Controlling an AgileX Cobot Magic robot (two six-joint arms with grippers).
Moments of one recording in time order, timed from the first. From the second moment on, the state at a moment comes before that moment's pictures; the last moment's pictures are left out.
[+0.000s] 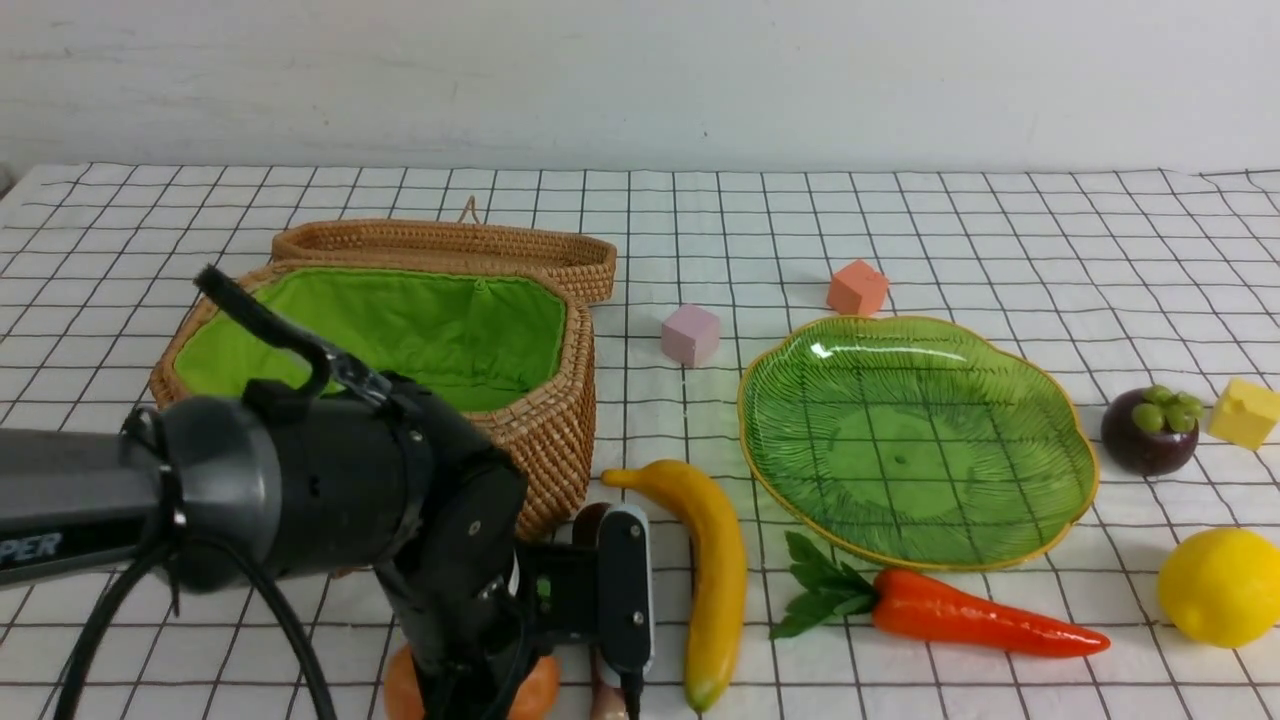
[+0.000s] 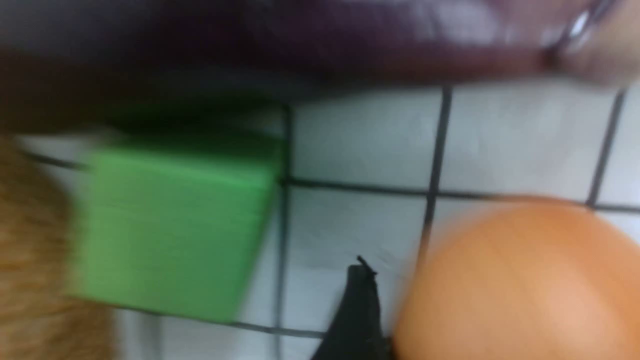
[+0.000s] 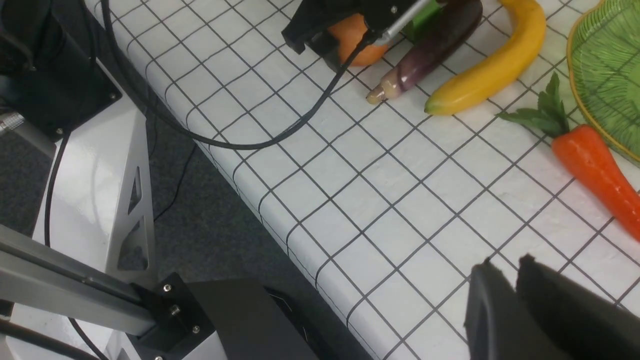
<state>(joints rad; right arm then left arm) 0.79 0.53 -1.01 0.19 1.26 -0.07 -0.65 1.77 -0.99 0.12 0.72 0.78</state>
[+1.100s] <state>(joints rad) 0.79 0.53 -1.01 0.01 1.02 0.10 -0.65 1.45 -1.01 0.12 0.97 0.69</state>
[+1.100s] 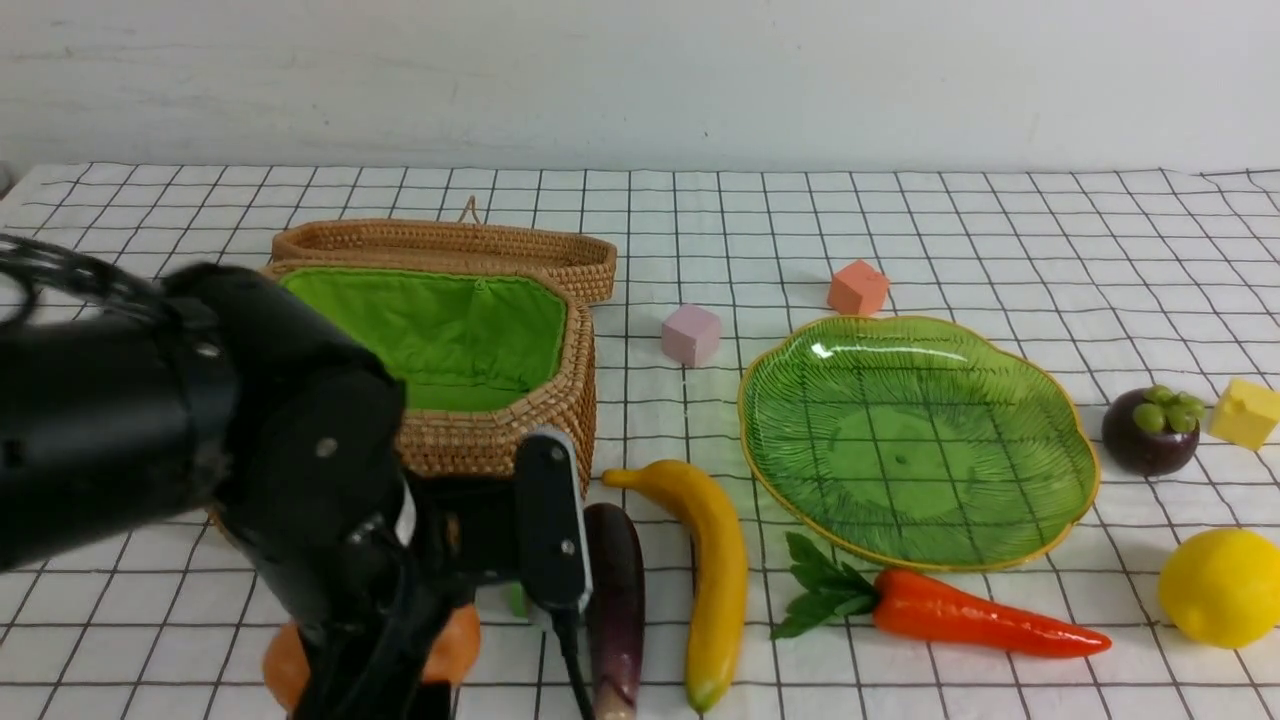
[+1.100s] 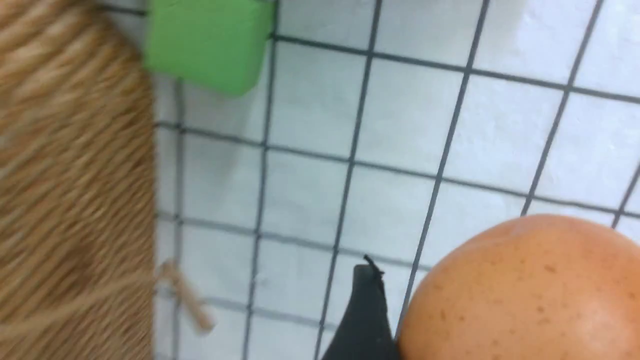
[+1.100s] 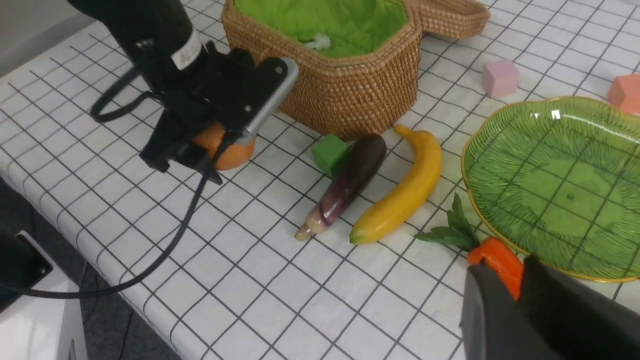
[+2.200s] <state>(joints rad) 0.79 0.53 -1.01 -0.01 0.94 0.12 -0.37 1.63 -1.30 0.49 0.49 0.58</state>
